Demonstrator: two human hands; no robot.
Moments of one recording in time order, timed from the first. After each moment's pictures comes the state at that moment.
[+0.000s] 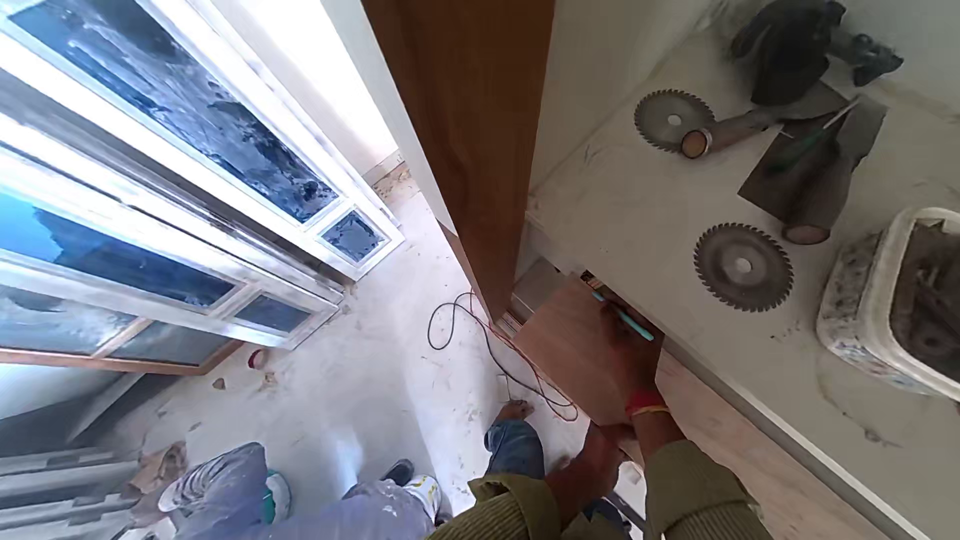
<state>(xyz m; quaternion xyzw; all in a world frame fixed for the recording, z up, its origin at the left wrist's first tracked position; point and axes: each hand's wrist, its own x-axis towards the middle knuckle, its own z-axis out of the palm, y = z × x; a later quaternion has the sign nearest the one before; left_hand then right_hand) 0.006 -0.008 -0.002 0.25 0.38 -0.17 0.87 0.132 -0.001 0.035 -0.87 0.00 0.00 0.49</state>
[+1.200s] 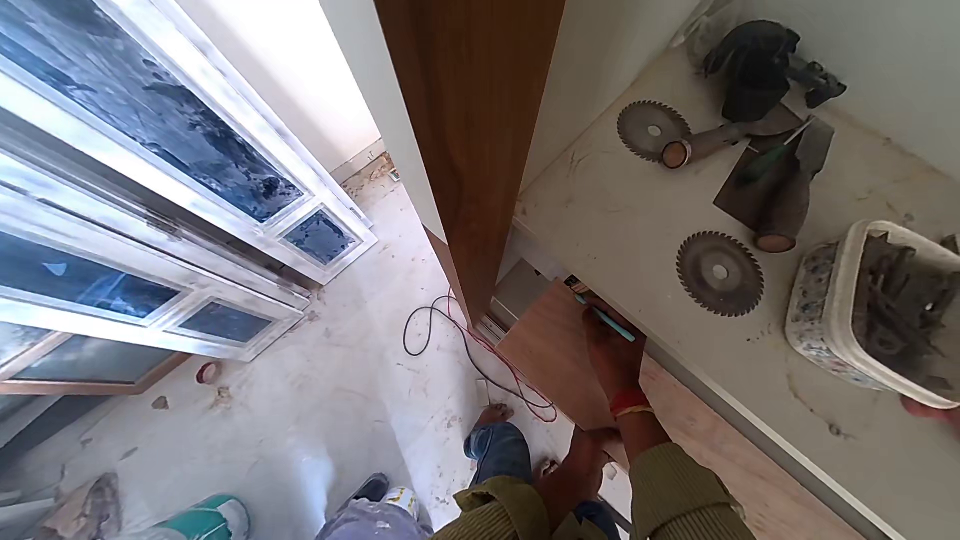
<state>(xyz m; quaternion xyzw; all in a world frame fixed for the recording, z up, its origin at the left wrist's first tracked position) 0.012 0.003 0.009 0.25 0.38 -0.19 0.87 0.137 0.005 0.035 -0.88 0.00 0.00 0.47</state>
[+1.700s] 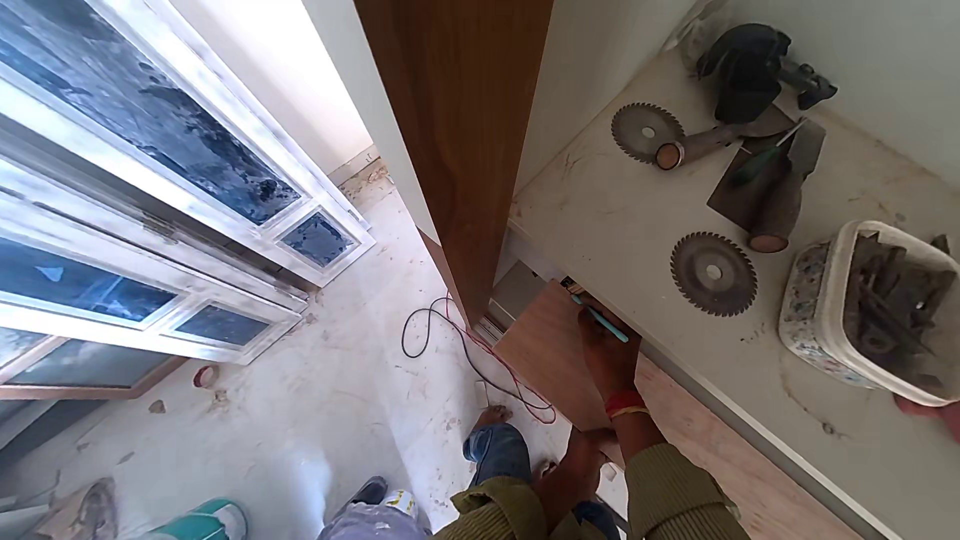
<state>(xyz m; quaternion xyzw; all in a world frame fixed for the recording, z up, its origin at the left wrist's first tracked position) 0.011 0.001 0.001 0.26 0.39 -0.19 0.87 0.137 0.004 0.033 -0.89 0.00 0.00 0.46</state>
